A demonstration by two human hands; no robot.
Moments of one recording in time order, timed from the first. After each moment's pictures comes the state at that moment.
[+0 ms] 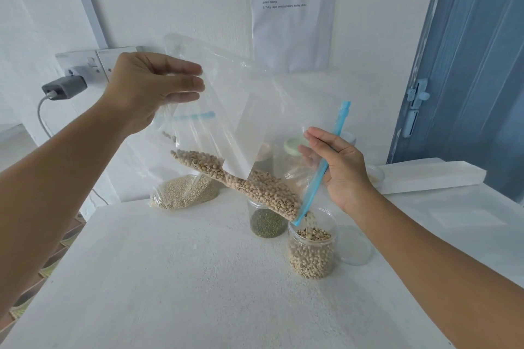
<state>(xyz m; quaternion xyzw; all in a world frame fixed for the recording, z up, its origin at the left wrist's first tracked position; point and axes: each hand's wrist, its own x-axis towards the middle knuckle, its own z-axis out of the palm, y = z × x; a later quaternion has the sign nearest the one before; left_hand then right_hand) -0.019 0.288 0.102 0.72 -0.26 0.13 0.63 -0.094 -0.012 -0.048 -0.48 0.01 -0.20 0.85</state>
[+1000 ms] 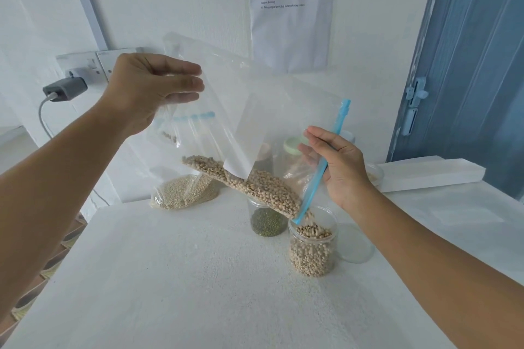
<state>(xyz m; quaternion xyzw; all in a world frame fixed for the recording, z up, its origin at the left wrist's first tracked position) -0.025 0.288 0.102 0.71 -0.27 0.13 0.63 -0.094 -0.010 -0.048 -0.50 0.02 -0.21 0.84</state>
